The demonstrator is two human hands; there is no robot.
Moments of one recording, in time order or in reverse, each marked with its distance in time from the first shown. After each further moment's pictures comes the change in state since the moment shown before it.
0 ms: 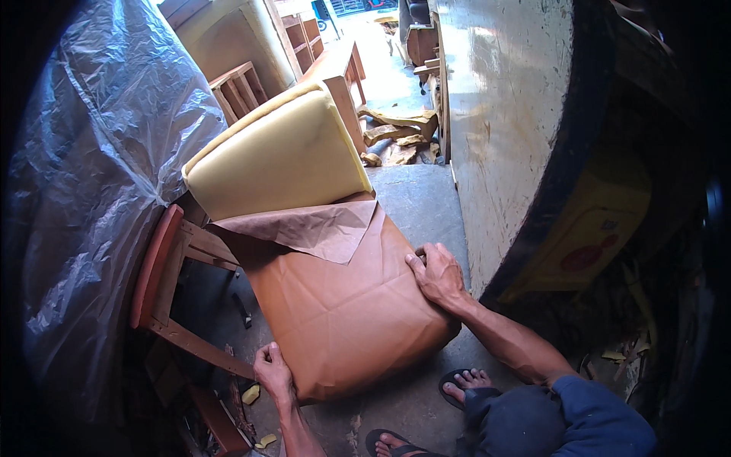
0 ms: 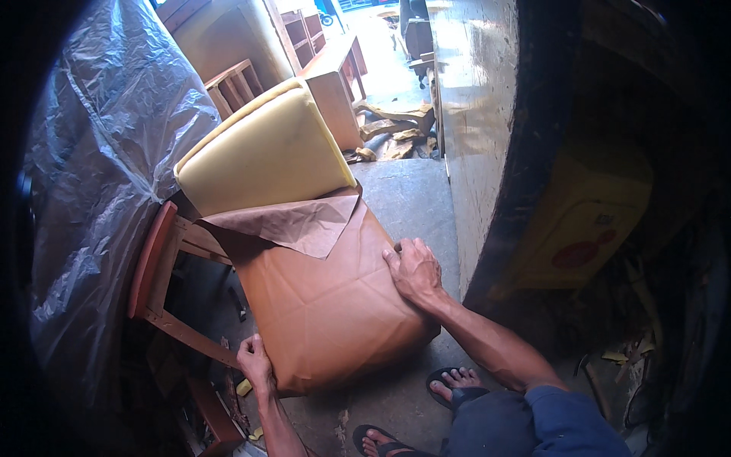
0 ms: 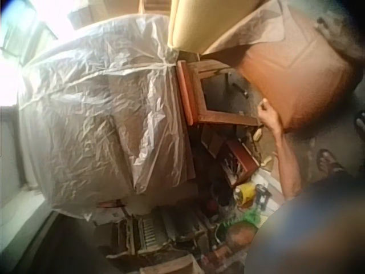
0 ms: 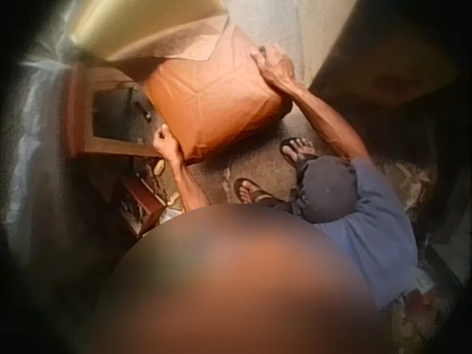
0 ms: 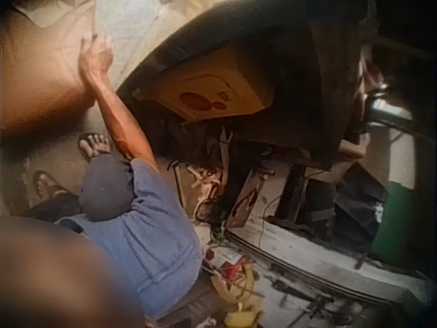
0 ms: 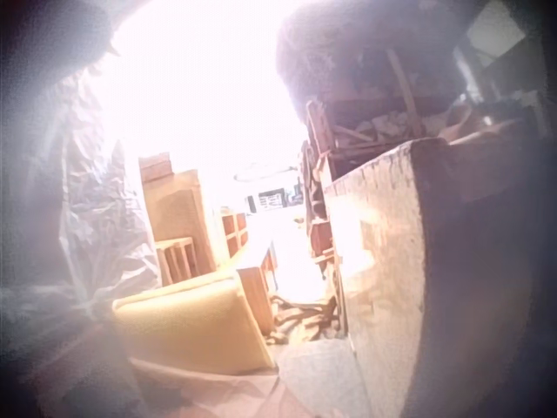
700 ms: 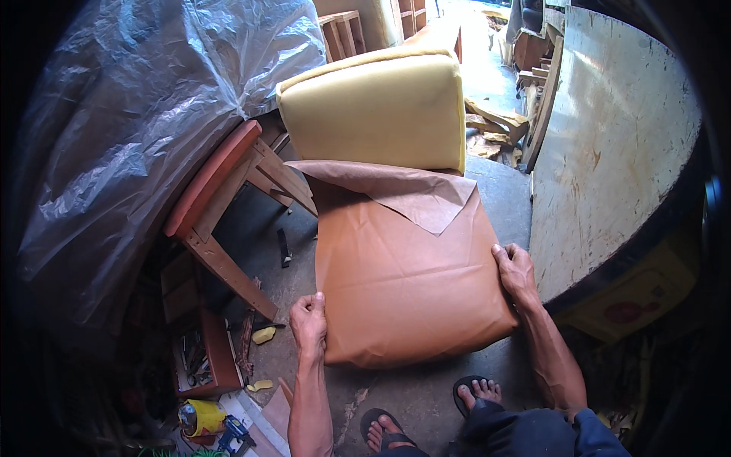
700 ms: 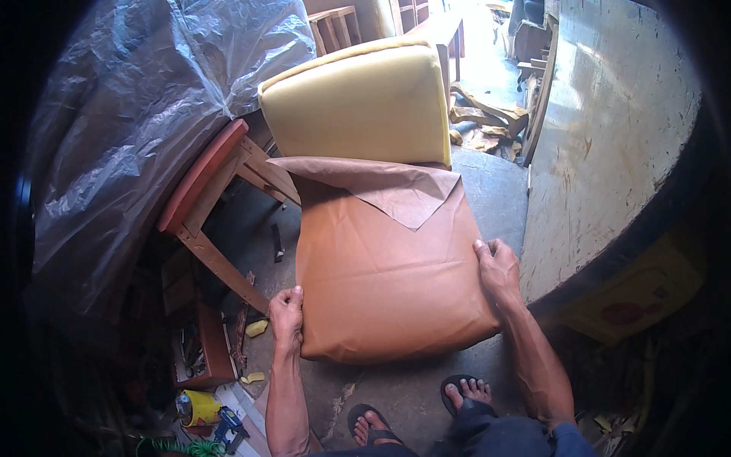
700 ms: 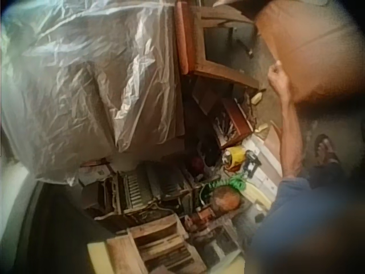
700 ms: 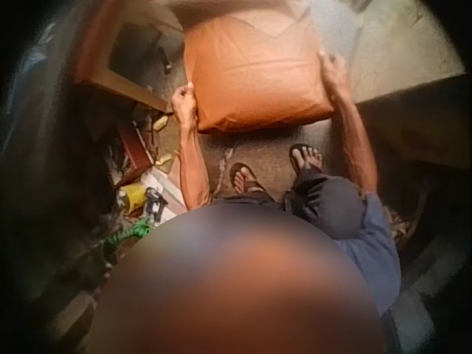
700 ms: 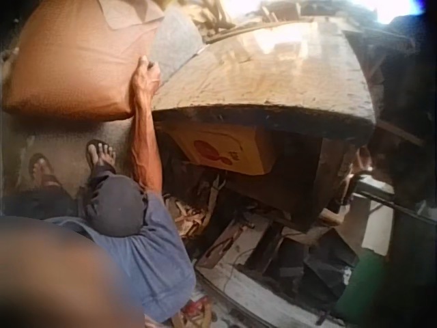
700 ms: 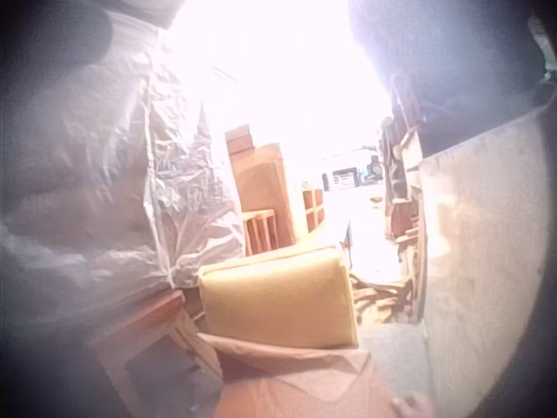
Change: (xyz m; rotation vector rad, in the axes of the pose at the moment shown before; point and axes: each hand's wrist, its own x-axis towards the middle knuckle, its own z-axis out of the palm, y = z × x) left_hand -0.001 0.001 -0.002 -0.425 -0.066 -0.248; right_hand 0.017 0.017 -0.001 0.206 -0.047 0.124
